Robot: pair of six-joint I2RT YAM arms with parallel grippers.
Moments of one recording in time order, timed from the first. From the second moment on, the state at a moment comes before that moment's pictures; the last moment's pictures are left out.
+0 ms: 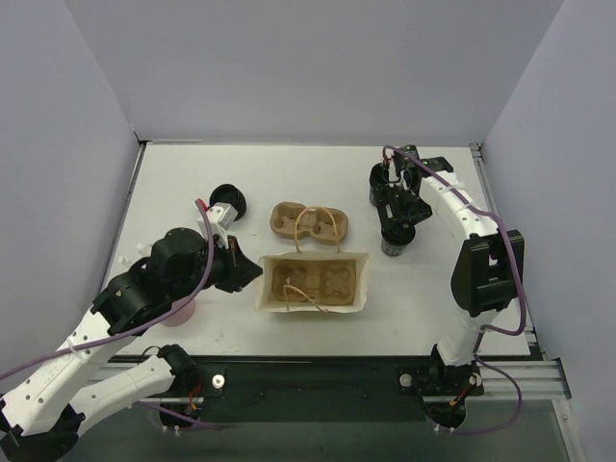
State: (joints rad) left arm -0.78 0.78 1.05 -0.75 0.03 -0.58; right arm 0.23 1.80 1.52 -0.97 0.08 -0.02
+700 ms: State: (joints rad) left arm -0.78 0.79 1.07 -0.76 0.02 -0.58; right arm 0.22 1.78 1.51 -0.95 0.06 -0.01
